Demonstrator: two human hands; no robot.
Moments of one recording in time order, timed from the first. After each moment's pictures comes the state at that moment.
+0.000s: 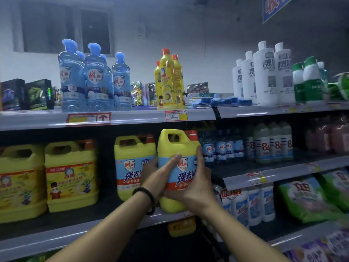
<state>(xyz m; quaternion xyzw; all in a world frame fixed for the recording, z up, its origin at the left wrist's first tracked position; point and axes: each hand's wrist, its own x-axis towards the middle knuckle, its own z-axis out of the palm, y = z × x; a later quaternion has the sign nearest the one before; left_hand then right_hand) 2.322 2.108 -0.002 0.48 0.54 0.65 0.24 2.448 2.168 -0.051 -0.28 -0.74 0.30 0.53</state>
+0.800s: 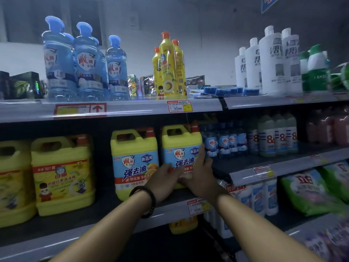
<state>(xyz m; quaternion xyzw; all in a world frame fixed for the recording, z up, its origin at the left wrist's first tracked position) 2.295 2.134 -0.018 0.58 0.67 0.43 0.16 2.415 2.240 -0.054 -0.40 -0.78 0.23 0.43</state>
